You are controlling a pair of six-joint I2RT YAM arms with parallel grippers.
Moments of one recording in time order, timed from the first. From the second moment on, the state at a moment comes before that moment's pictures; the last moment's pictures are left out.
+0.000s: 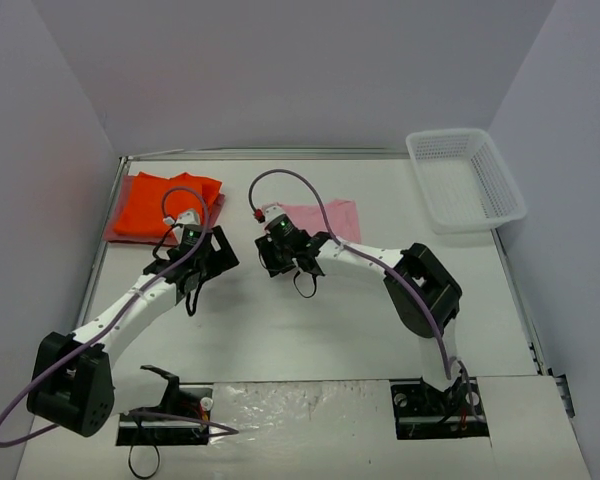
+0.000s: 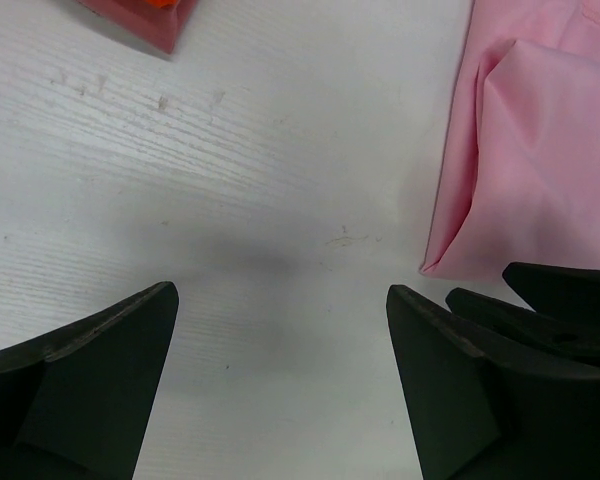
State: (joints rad) left arm -0.36 1.22 0.76 -0.33 -0.21 -0.72; right arm 0.85 1.96 1.33 -0.20 0.10 0.25
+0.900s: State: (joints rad) left arm -0.25 1.23 0.68 -0.25 -0.06 -0.73; right arm 0.88 2.09 1.39 -0.17 0.15 0.24
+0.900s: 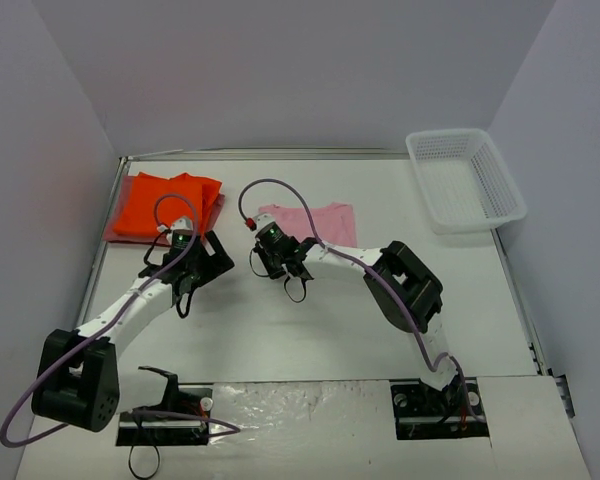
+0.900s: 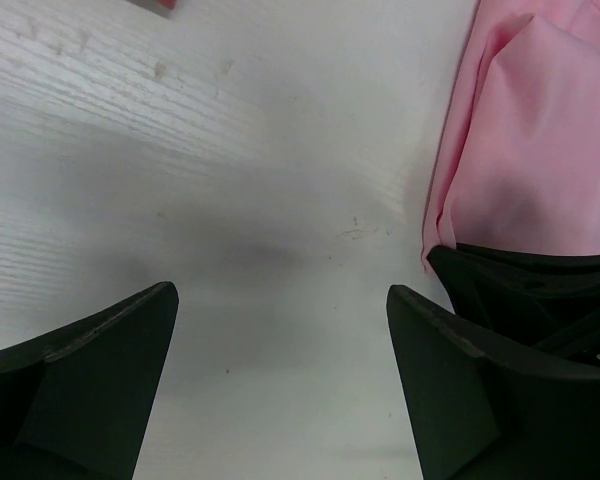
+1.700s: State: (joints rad) left arm -0.25 1.53 0.60 0.28 0.24 -1.14; right arm 0.89 2.01 1.30 -0.20 0.13 0.24
